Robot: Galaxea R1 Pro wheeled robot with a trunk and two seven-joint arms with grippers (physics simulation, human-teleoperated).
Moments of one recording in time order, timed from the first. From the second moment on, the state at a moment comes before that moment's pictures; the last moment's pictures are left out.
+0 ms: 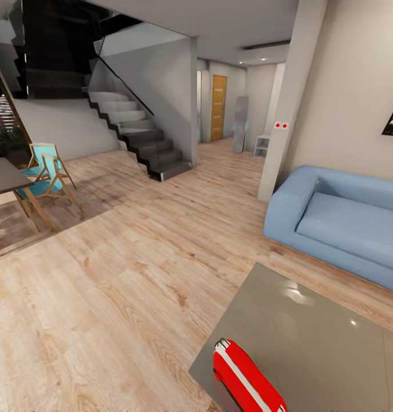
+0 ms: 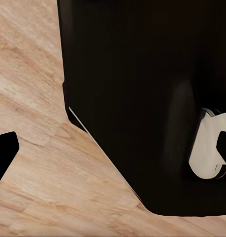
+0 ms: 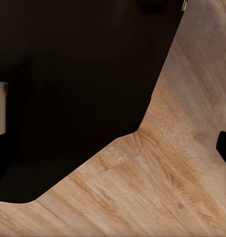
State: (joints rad) left arm 0.00 0.00 0.01 -0.03 0.00 -0.06 -0.05; right arm 0.00 0.00 0.40 -0.02 -0.11 -0.08 0.00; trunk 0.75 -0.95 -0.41
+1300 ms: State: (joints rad) left arm 0.00 0.00 0.01 -0.03 0.00 -0.06 -0.05; right arm 0.00 0.00 0.40 -0.02 -0.11 -0.08 0.00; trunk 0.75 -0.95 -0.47
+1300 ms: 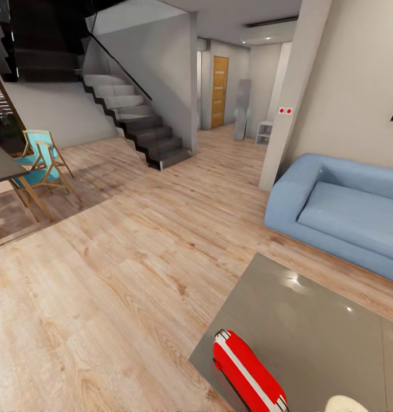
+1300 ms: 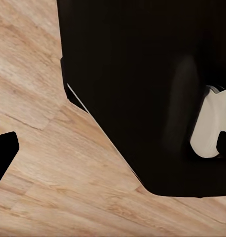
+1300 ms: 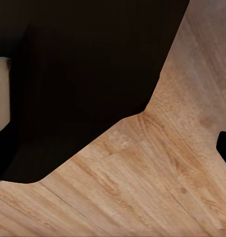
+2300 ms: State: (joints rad) left arm 0.00 0.00 0.01 -0.03 0.00 -0.06 -0.04; right arm 0.00 0.00 0.40 -0.02 -0.11 -0.08 0.00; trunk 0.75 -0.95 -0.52
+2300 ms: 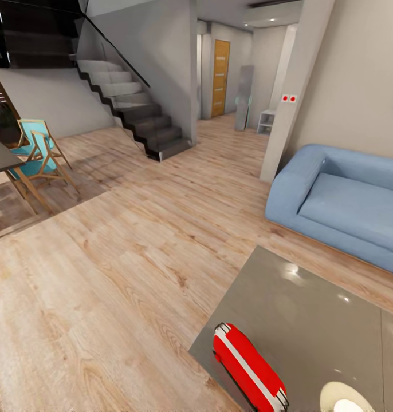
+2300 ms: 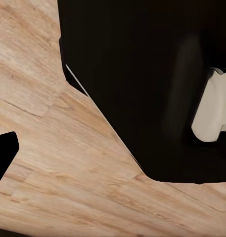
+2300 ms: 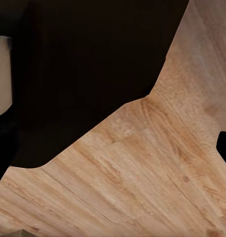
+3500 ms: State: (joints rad) left arm 0.00 0.00 0.01 -0.03 0.00 -0.06 -0.04; right arm 0.00 0.00 0.40 -0.02 -0.11 -0.08 0.00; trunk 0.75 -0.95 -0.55
